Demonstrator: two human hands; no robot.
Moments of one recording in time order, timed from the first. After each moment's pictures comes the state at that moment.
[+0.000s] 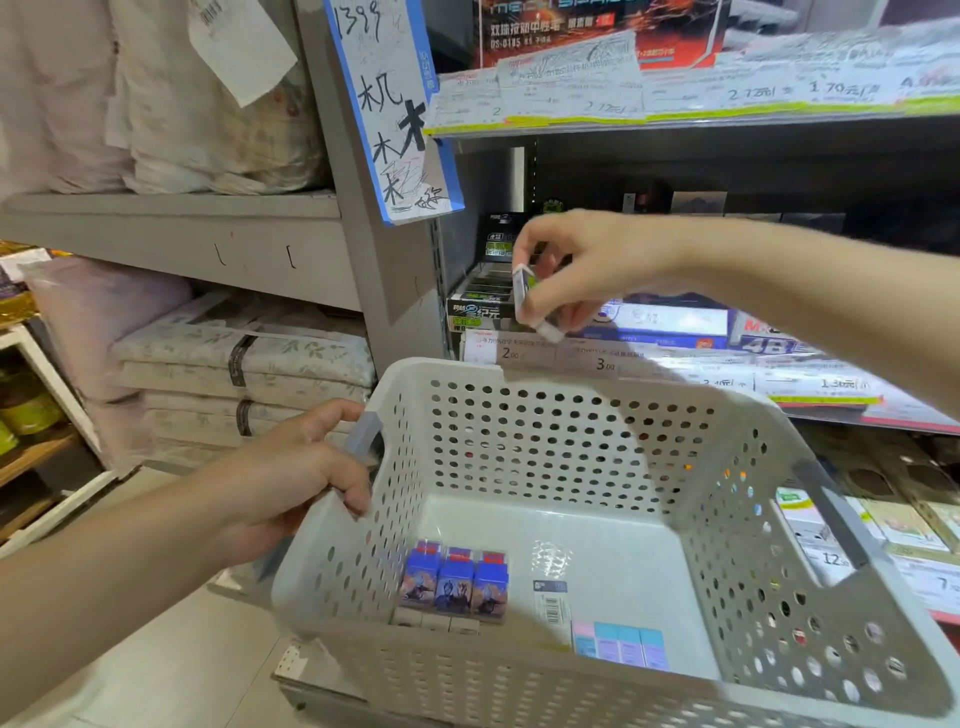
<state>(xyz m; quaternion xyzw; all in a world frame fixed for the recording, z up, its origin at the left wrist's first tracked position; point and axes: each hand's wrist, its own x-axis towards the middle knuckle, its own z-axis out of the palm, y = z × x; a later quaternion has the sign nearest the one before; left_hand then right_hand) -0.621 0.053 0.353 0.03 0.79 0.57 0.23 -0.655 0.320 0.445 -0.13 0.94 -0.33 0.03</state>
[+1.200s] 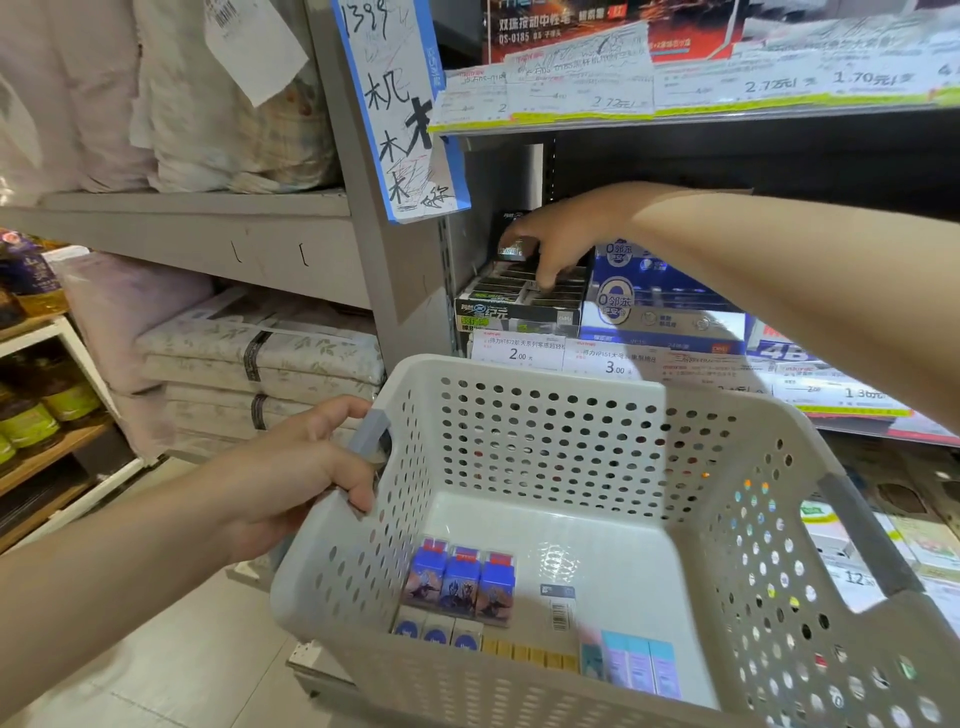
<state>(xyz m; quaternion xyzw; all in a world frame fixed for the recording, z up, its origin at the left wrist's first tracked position) -0.615 0.058 0.357 0.03 0.79 0.56 0.23 -0.771 0.326 0.449 -0.13 0.99 -0.05 0.07</state>
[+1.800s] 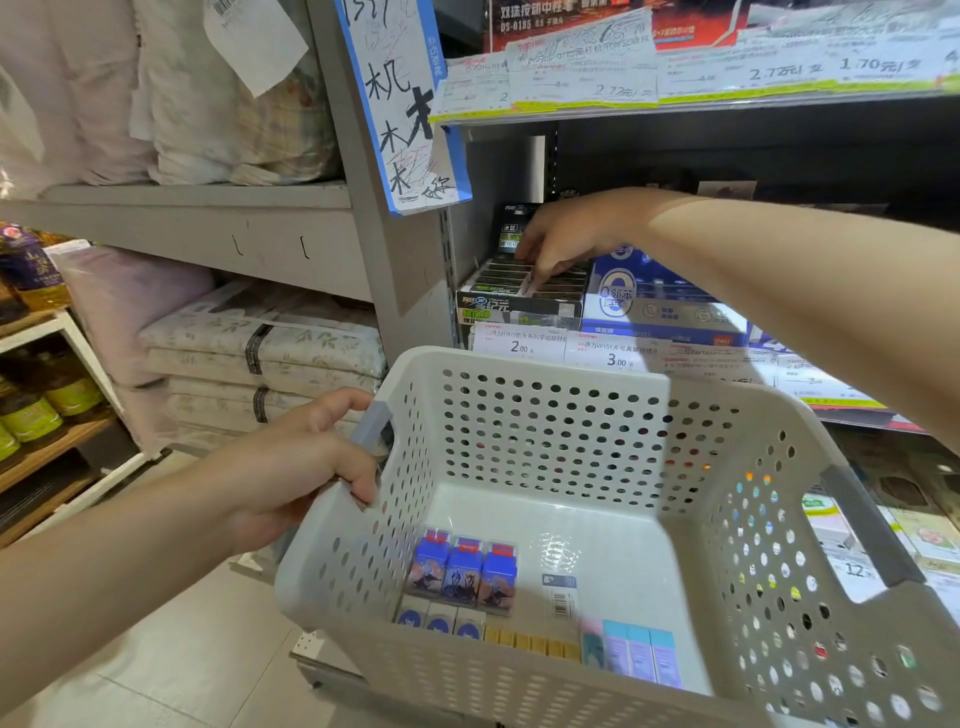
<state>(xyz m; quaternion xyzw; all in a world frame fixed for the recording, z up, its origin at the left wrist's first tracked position) -0.614 0.059 0.357 0.03 0.80 0.56 0.22 -0.779 0.330 0.434 -0.08 0.97 -0.23 0.08</state>
